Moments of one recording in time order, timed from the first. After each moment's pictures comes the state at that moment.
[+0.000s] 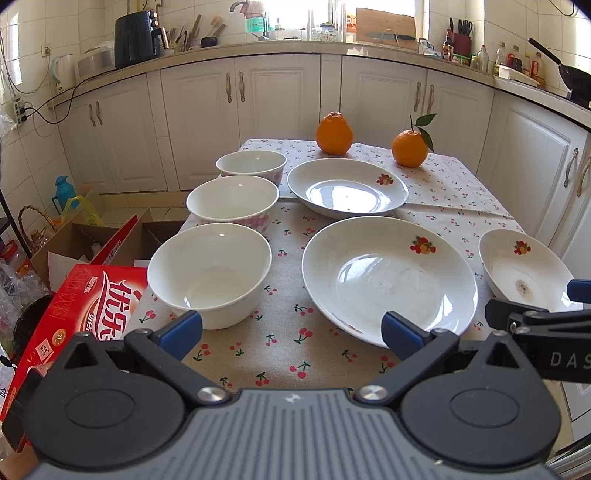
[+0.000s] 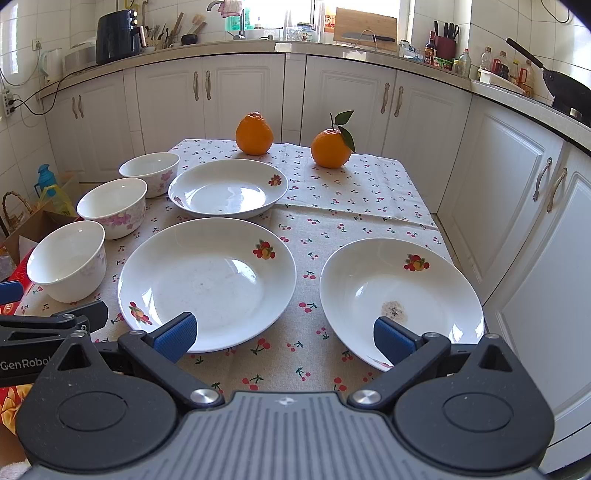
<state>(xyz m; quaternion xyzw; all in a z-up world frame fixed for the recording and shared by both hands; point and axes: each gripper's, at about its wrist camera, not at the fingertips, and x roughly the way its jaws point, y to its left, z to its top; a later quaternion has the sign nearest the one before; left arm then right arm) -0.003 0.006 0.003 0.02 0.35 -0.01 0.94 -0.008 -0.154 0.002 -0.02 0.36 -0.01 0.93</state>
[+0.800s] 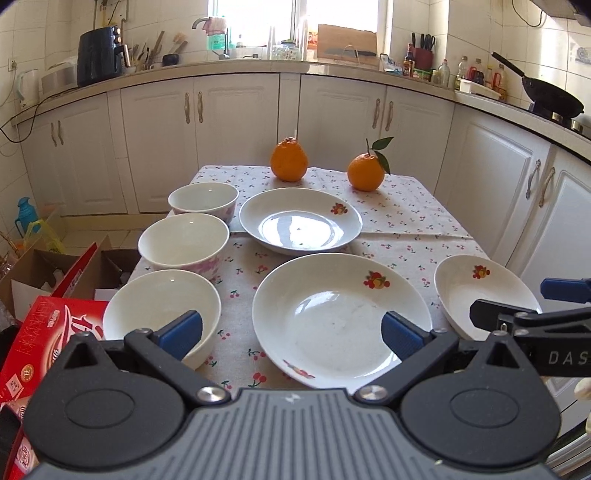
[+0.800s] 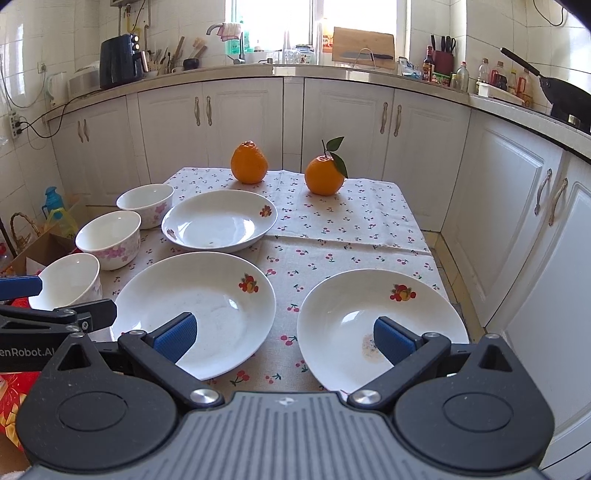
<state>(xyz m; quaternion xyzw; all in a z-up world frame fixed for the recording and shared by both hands) 0.017 -0.009 0.027 0.00 0.33 -0.09 0.94 -0.004 -0.188 0.021 -0.01 0.32 0.00 0.95</state>
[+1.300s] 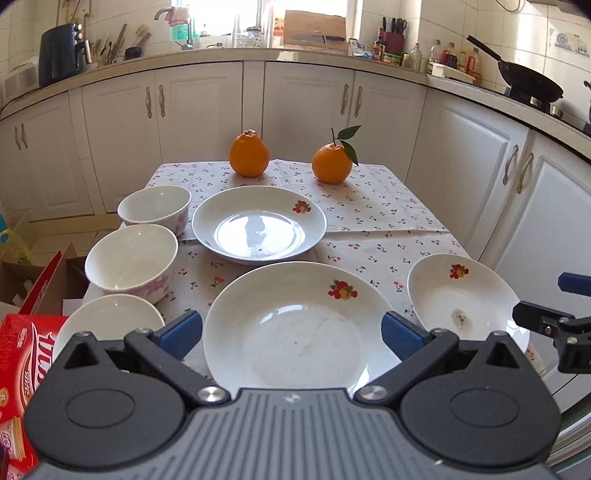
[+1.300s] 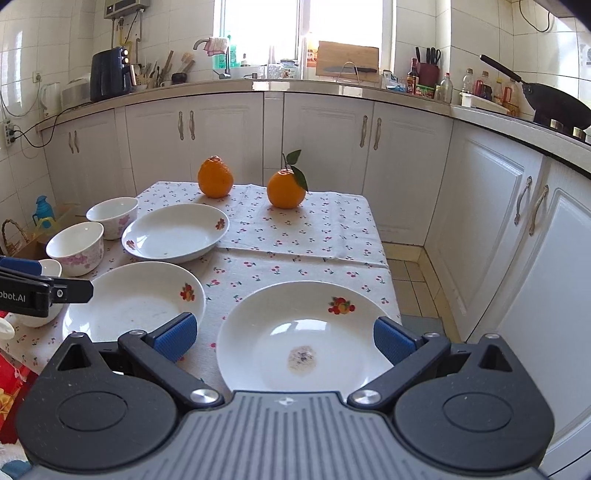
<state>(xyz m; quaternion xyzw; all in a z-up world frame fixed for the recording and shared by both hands) 0.049 -0.038 0.025 0.03 0.34 -0.14 0.93 -0.011 -0.263 0.014 -0.02 0.30 -0.01 0.95</state>
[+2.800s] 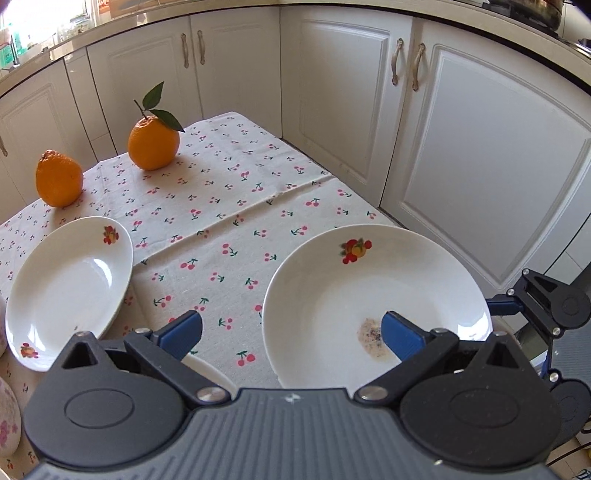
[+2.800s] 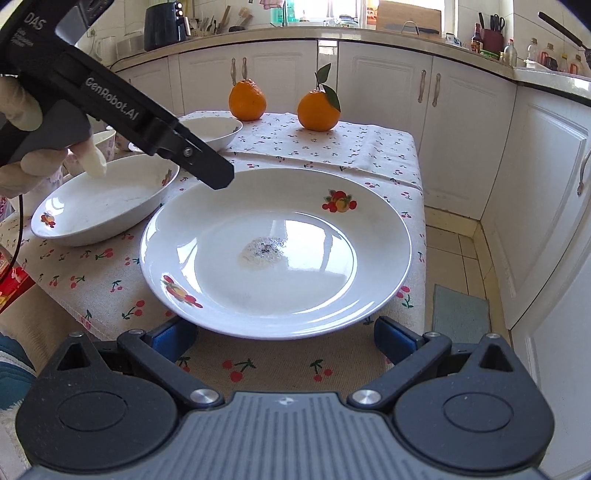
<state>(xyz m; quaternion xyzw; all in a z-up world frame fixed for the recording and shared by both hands) 0.132 -0.193 -0.008 0.16 0.40 -0.32 0.84 0.001 -0.327 -0.085 -0.04 0.35 0.12 0.93</state>
